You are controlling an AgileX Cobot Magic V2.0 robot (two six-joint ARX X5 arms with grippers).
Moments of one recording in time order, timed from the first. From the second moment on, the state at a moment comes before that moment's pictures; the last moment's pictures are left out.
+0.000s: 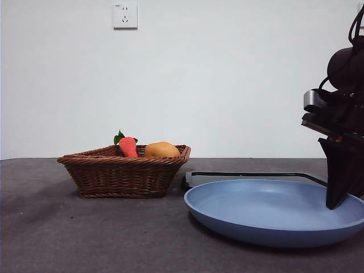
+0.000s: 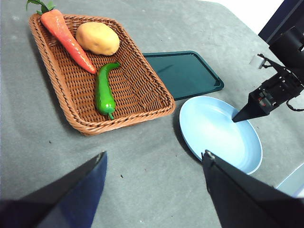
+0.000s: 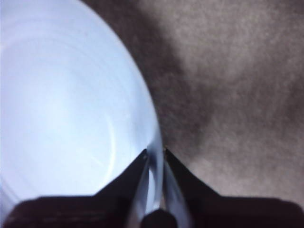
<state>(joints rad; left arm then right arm) 0.09 0.58 0.71 -0.71 0.71 0.04 0.16 1.62 0.91 -0.64 -0.35 -0.05</state>
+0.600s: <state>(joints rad) -0.12 0.79 0.86 -0.66 0.50 0.02 0.15 1.32 0.91 -0.76 -0.34 -0.01</state>
